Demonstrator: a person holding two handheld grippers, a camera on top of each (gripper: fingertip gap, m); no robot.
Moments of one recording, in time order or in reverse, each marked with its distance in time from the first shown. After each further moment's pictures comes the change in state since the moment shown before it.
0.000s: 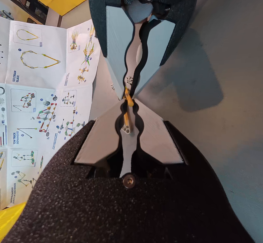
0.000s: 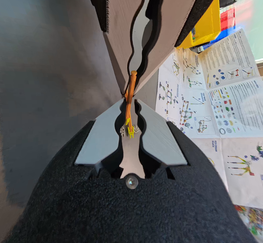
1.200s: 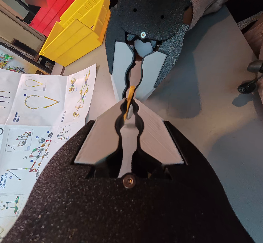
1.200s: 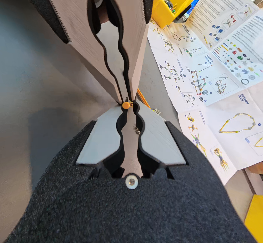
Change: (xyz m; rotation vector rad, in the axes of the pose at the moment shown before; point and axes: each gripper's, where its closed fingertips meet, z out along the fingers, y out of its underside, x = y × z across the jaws) left arm 0.029 -0.047 -0.004 0.282 0.044 0.064; right arm -0.020 0.000 -0.028 0.012 0.116 0.431
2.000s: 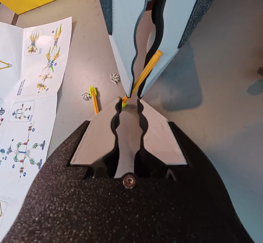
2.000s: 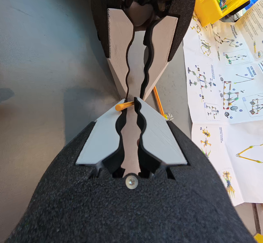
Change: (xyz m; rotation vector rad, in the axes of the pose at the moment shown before) left arm 0.006 0.047 0.015 -0.173 0.158 -0.192; right arm -0.018 0.001 -0.005 -0.065 -0.274 -0.117
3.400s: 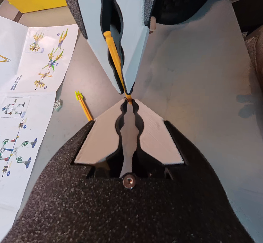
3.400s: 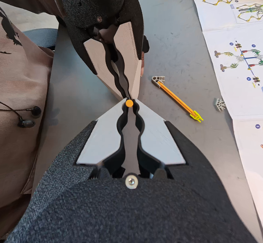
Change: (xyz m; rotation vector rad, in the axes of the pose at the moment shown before) left arm -0.001 -0.010 -0.008 0.078 0.024 -0.118; right arm 0.017 -0.012 -0.012 0.112 -0.383 0.451
